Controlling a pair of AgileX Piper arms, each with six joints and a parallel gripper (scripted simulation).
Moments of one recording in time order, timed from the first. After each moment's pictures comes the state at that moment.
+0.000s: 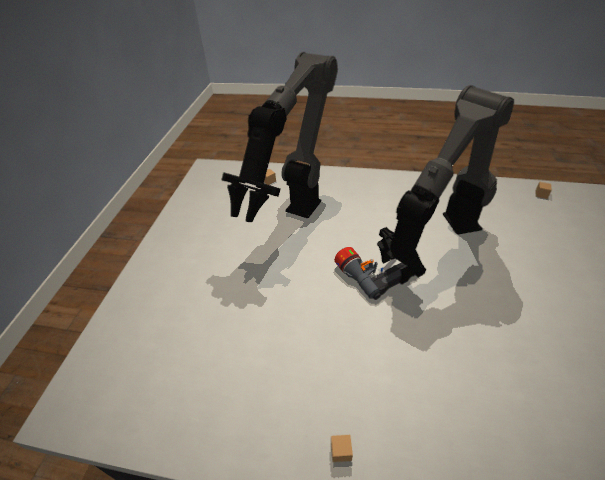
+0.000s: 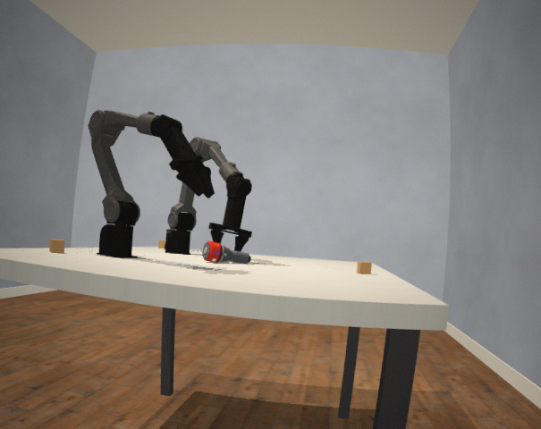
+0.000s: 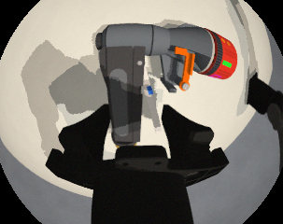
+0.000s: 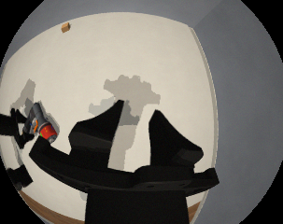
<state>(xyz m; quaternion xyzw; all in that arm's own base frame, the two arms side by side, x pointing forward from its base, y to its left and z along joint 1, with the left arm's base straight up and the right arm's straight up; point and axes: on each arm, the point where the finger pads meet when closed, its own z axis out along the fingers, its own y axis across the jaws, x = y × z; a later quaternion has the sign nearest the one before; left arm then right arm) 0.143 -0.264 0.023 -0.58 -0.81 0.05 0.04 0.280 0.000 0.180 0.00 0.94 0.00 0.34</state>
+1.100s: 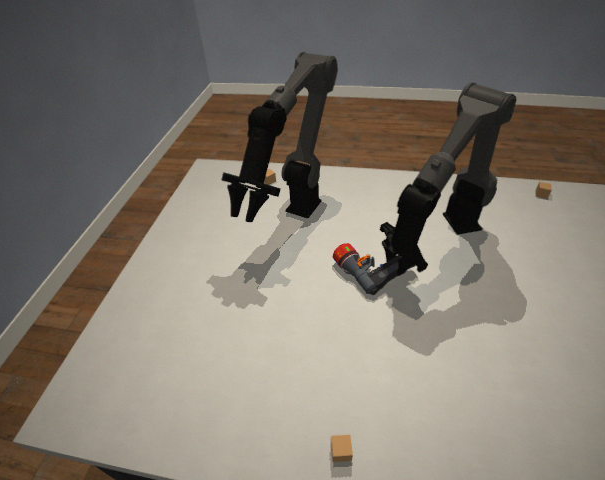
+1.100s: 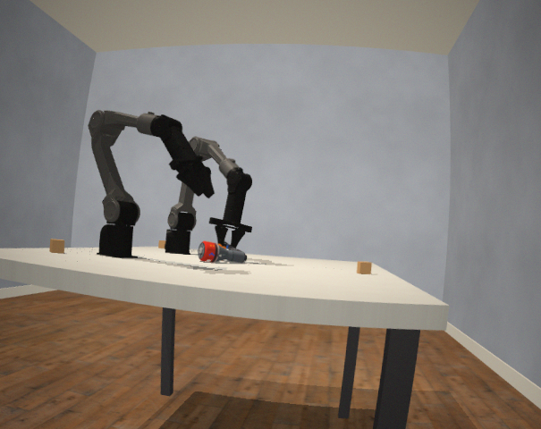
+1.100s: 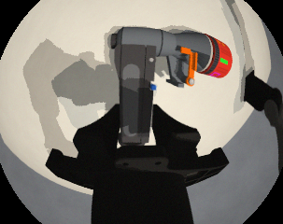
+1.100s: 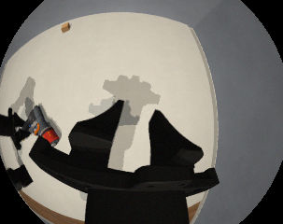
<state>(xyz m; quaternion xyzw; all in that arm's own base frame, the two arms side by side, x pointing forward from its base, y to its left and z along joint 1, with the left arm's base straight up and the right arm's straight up) 0.143 -0.263 0.039 -0.58 -0.81 0.05 0.04 0.280 0.000 0.180 0.00 0.94 0.00 0.34</state>
